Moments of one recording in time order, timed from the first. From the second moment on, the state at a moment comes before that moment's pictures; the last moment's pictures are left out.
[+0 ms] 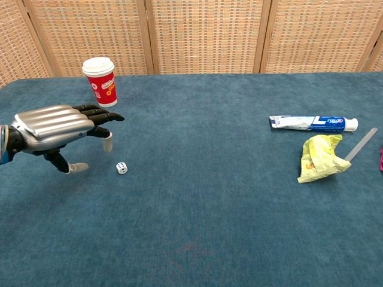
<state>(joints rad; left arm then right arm) -0.66 -1.53 -0.07 -1.21 1.60 0.90 0.24 0.10 -1.16 0.07 -1.51 -1.48 1.44 0.01</state>
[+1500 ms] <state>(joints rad) -0.79 -1.60 -0.04 -1.18 1.50 0.80 0.31 0.10 -1.16 0.10 -1.48 -1.43 1.43 0.08</state>
